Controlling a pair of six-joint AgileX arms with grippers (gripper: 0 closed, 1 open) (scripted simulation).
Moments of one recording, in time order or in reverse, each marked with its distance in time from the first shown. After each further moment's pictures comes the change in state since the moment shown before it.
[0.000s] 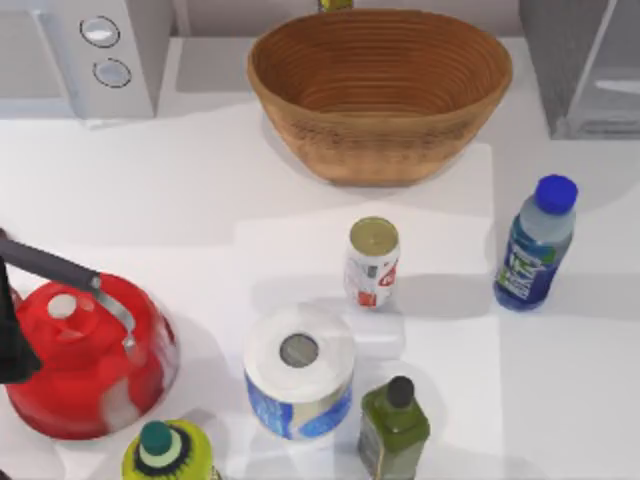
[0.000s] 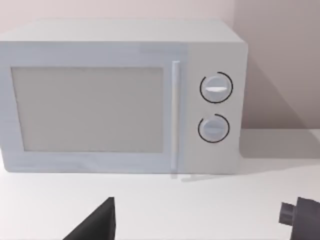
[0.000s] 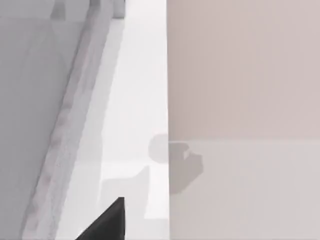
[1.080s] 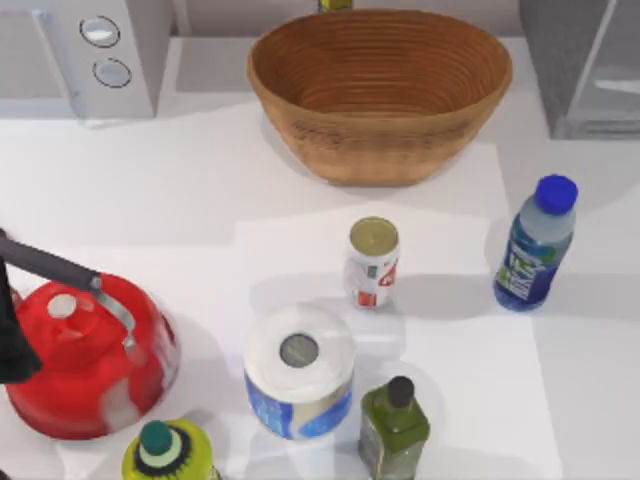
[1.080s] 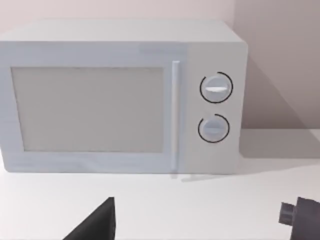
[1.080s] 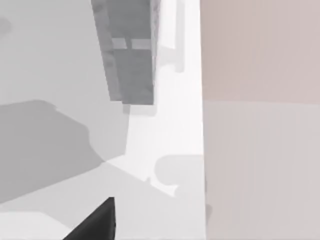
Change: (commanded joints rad) left arm 0.000 0.000 0.000 0.000 0.000 0.000; right arm -0.762 -0.019 0.023 -1.030 -0.159 -1.254
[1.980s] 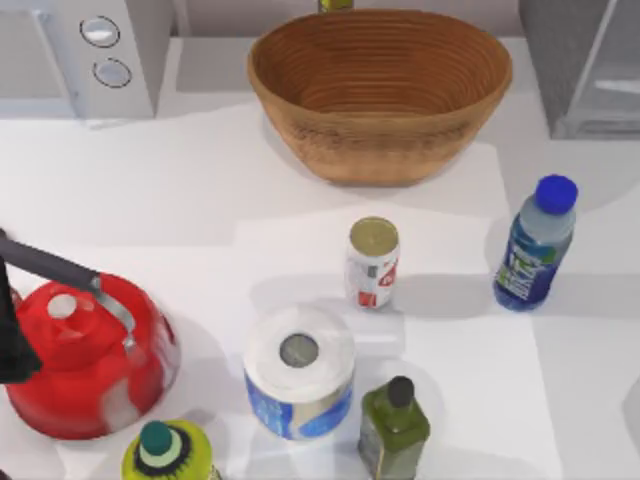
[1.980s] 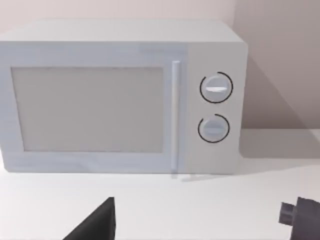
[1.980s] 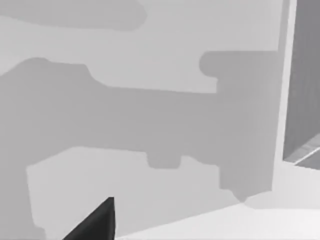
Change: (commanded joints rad) left arm 0.000 0.000 0.000 0.000 0.000 0.000; right arm 0.404 -0.461 -0.140 0.006 0.227 0.456
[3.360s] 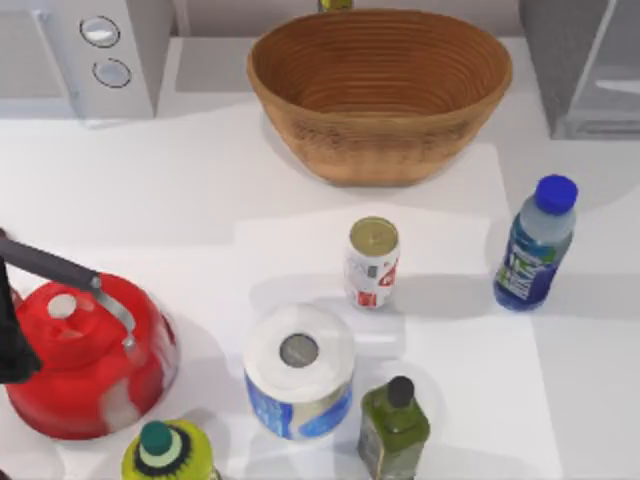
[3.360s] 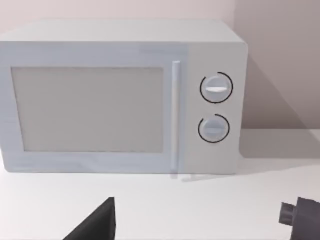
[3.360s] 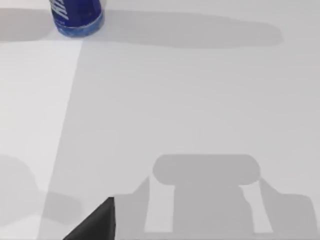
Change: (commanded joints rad) left arm 0.000 0.000 0.000 0.000 0.000 0.000; right arm 1.429 -1.591 -0.530 0.002 0.710 1.576
